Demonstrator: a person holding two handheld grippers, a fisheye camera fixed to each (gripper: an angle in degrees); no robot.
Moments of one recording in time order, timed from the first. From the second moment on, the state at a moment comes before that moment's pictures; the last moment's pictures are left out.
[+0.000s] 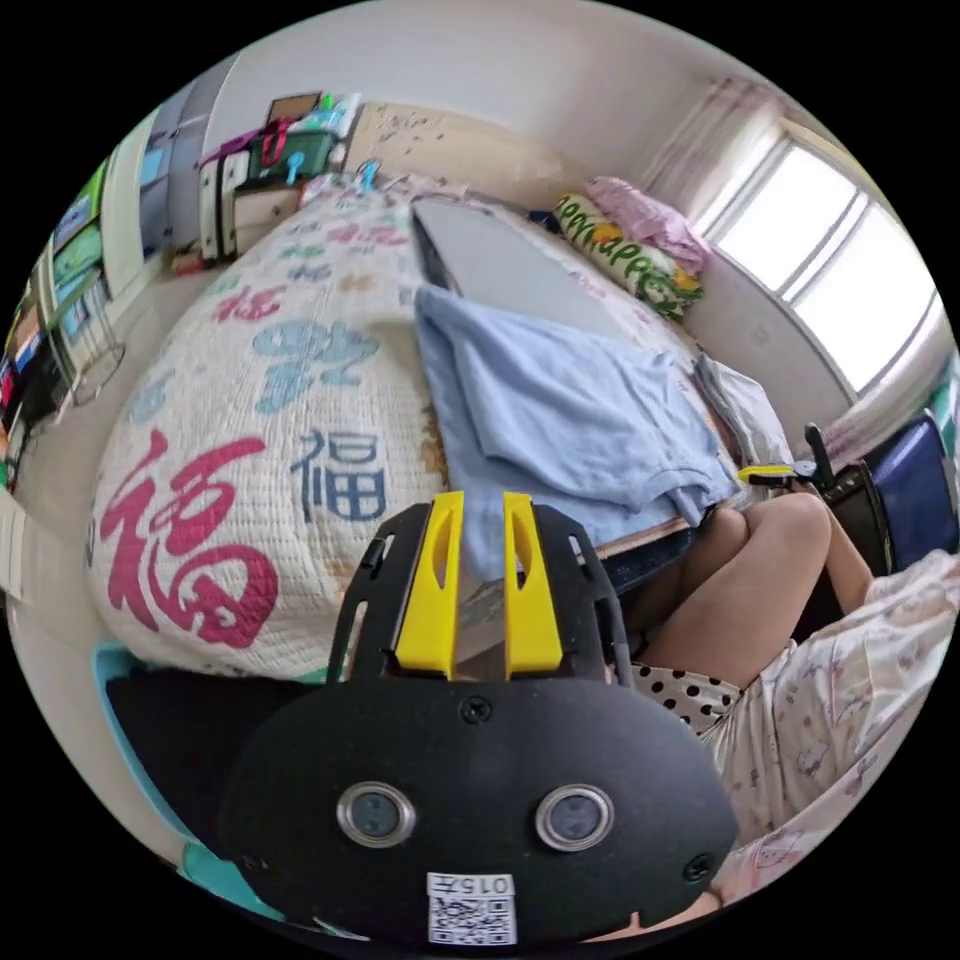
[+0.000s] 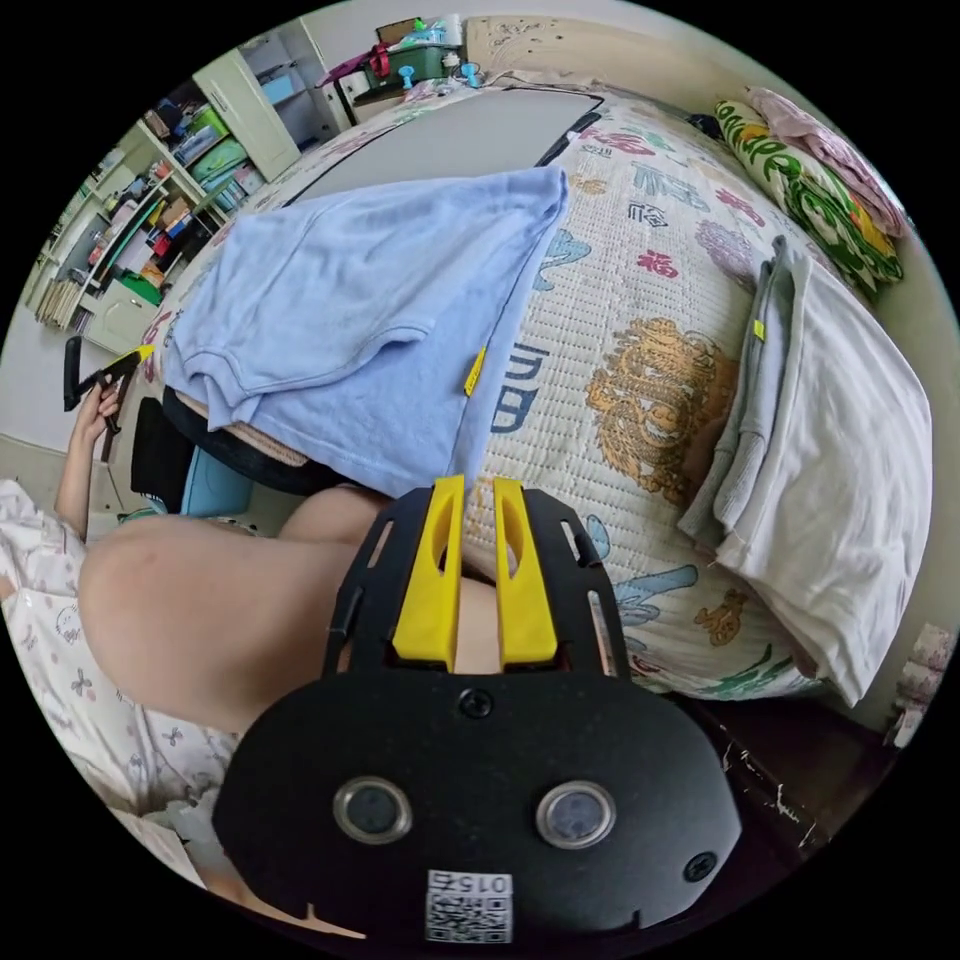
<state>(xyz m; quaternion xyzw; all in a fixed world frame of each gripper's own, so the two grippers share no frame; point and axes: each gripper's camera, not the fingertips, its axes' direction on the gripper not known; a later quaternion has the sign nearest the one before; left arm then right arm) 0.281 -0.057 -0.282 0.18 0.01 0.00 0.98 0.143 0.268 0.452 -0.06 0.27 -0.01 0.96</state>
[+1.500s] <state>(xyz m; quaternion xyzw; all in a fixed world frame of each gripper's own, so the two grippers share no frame) 0.294 -0.099 -0.187 0.25 0.10 0.26 0.93 0.287 -0.017 0.492 0.02 0.13 -0.22 0.97</state>
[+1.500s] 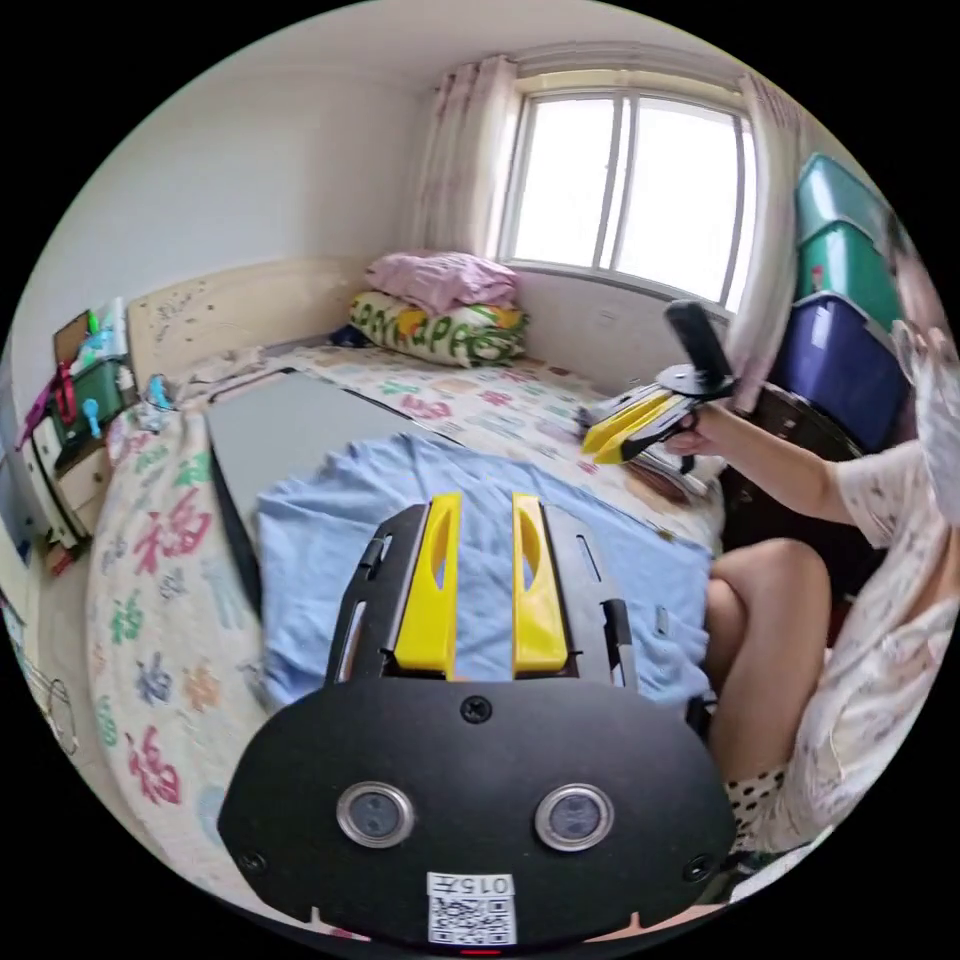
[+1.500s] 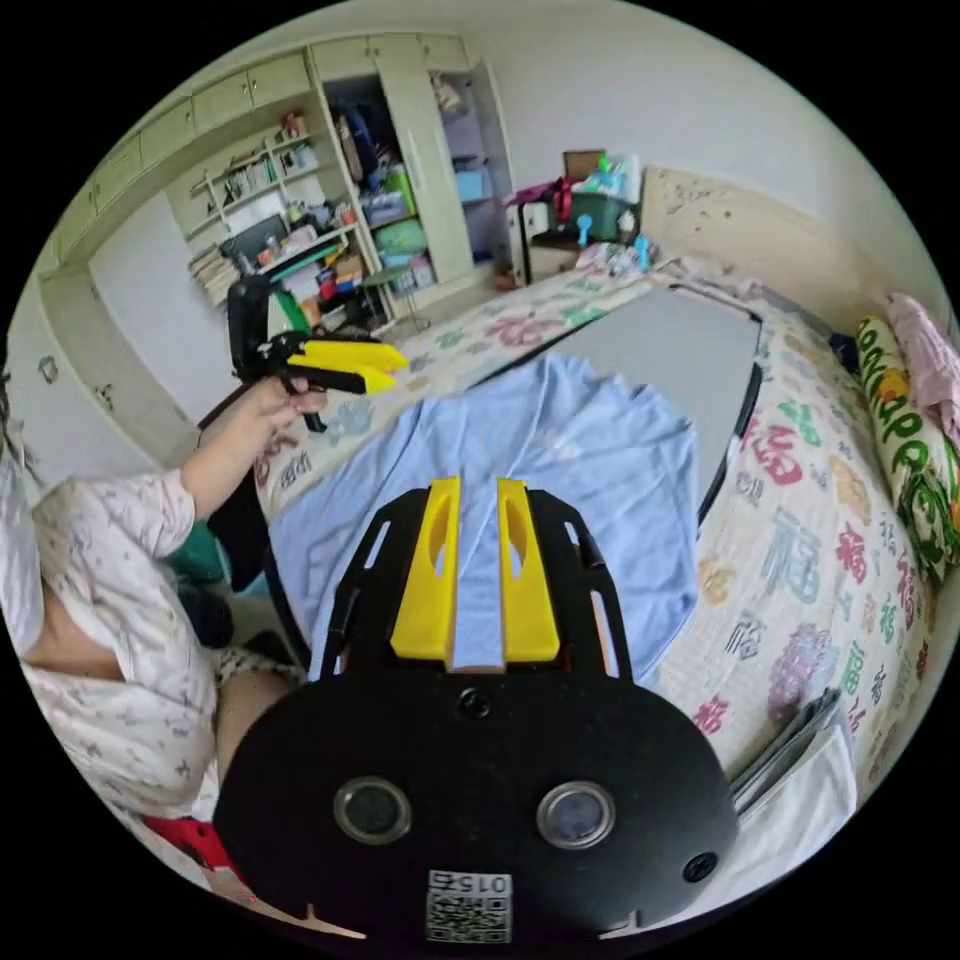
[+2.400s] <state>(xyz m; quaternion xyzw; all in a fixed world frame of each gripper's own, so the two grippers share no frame) 0.400 0.152 -0.070 0.16 -0.02 0.31 0.94 0.246 -0.073 0.395 -0.12 0.01 -0.16 0.98</state>
